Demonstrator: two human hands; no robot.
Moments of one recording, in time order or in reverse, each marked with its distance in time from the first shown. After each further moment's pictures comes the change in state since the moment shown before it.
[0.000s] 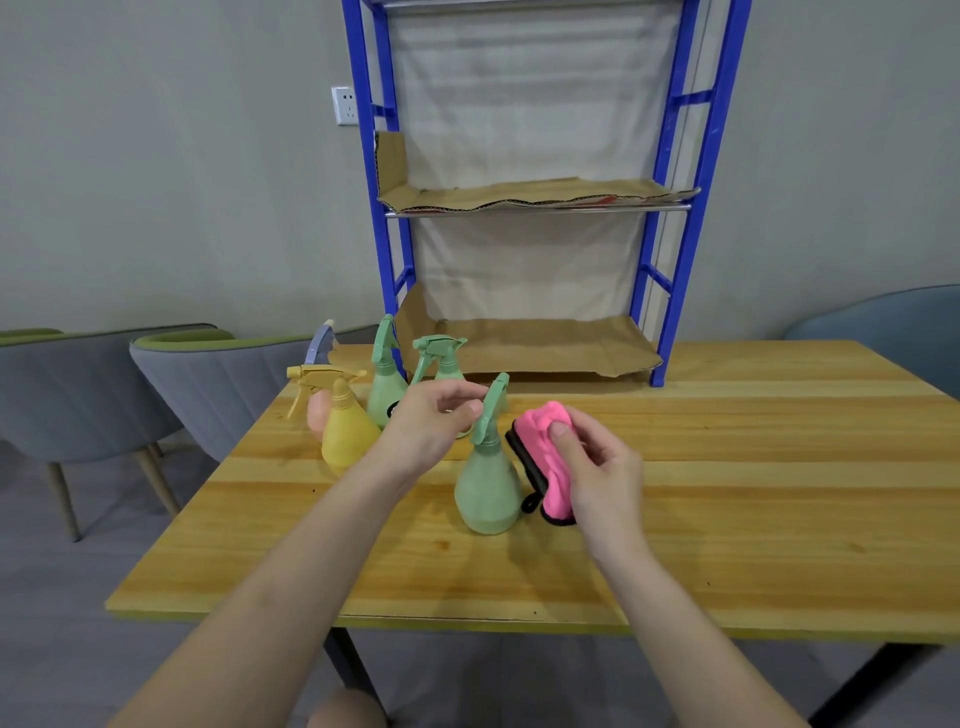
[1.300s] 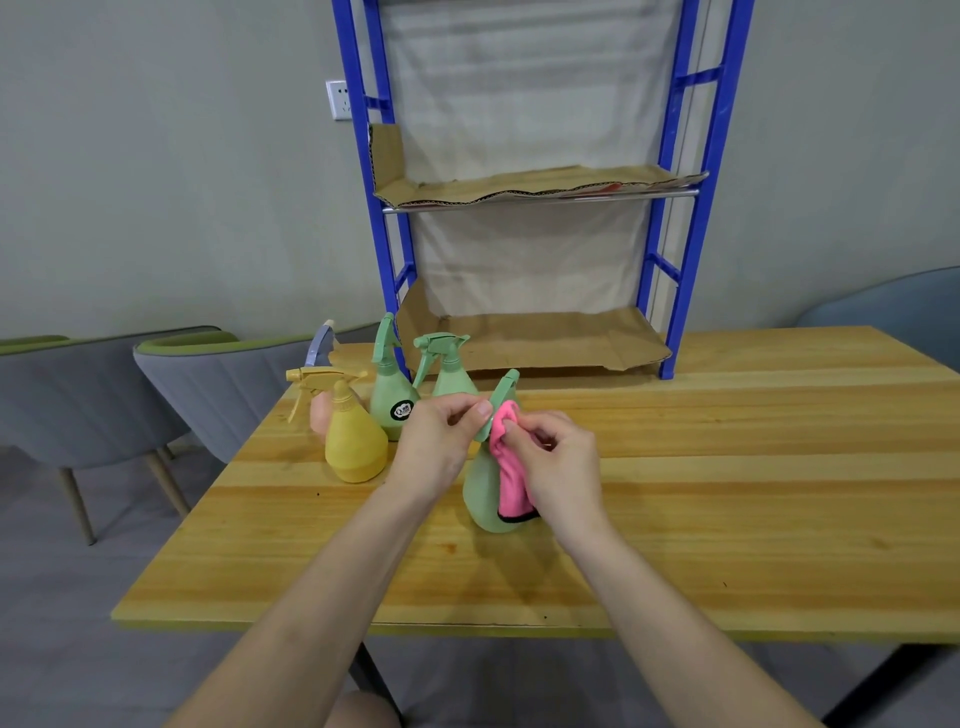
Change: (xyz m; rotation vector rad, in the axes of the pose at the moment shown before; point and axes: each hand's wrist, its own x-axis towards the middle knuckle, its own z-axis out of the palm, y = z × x) left_hand 0.000 -0.020 0.020 -0.049 0.102 0.059; right_hand 0.018 0.014 0.041 -0.142 -0.032 -0.024
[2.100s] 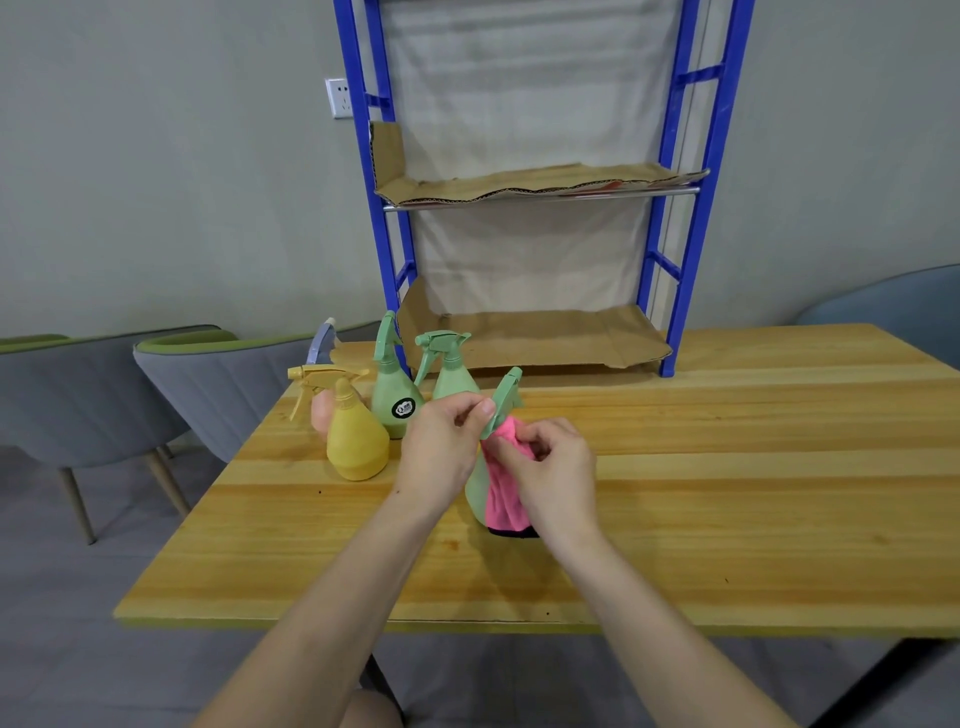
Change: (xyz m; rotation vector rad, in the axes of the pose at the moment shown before) left_hand -0.004 -0.005 0.005 0.175 0.081 0.067; right_hand -0.012 0.004 0.008 -0.222 0.048 -0.025
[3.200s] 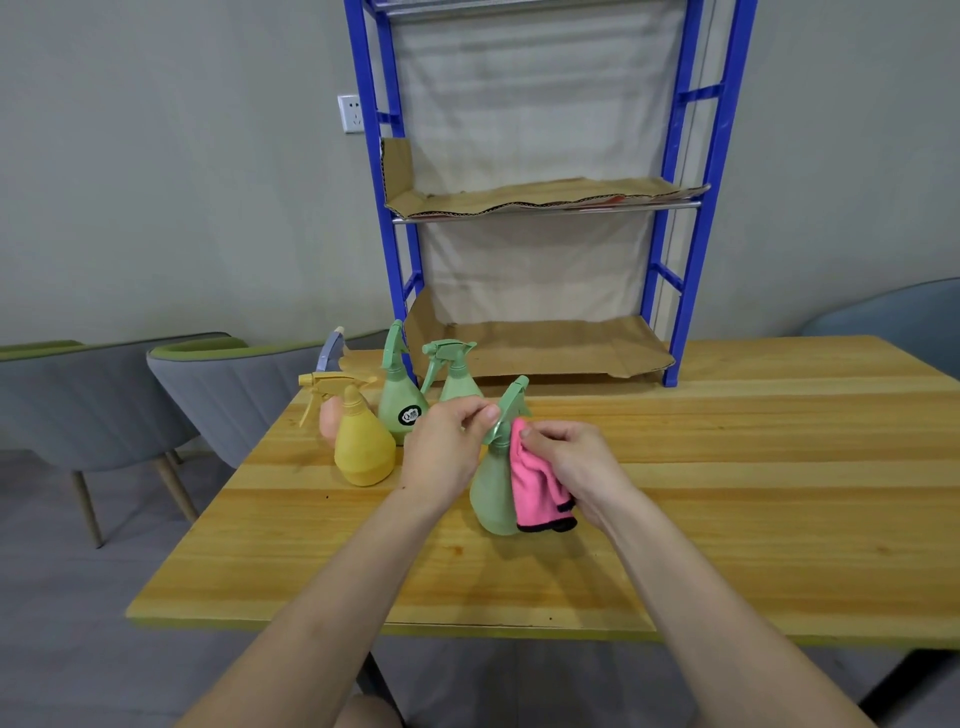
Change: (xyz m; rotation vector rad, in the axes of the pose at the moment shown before) left_hand 0.005 0.002 -0.005 0.130 -0.050 0.017; right_hand 0.035 -0.008 -0.031 0.286 -0.387 0.419
